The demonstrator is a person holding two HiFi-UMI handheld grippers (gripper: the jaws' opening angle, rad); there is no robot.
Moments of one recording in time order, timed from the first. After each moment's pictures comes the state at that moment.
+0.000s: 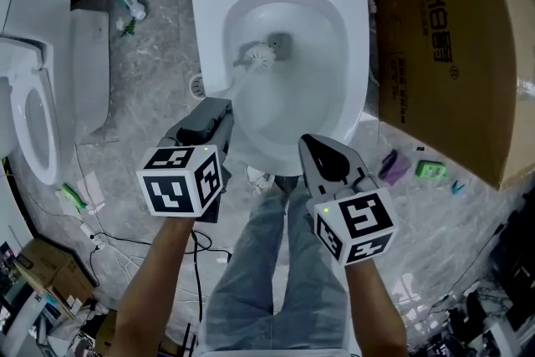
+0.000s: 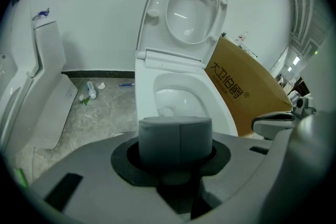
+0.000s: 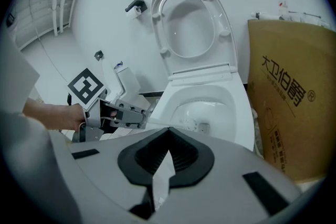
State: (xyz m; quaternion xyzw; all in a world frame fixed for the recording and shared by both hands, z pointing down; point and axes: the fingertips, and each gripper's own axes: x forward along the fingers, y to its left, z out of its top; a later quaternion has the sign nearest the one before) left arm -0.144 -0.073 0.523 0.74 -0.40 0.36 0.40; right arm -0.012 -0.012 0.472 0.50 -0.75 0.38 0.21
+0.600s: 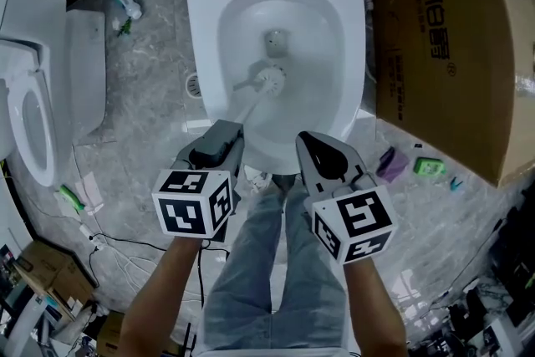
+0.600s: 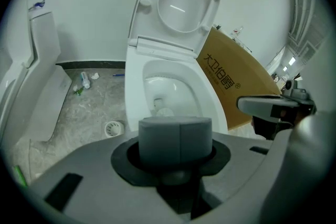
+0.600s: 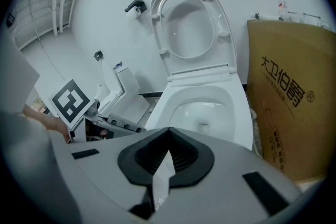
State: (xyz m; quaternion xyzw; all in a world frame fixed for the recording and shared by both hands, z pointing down) left arm -0.131 -0.023 0.530 0.74 -0.37 0.38 0.42; right arm -0.012 -0.014 0.472 0.50 -0.75 0.38 0.21
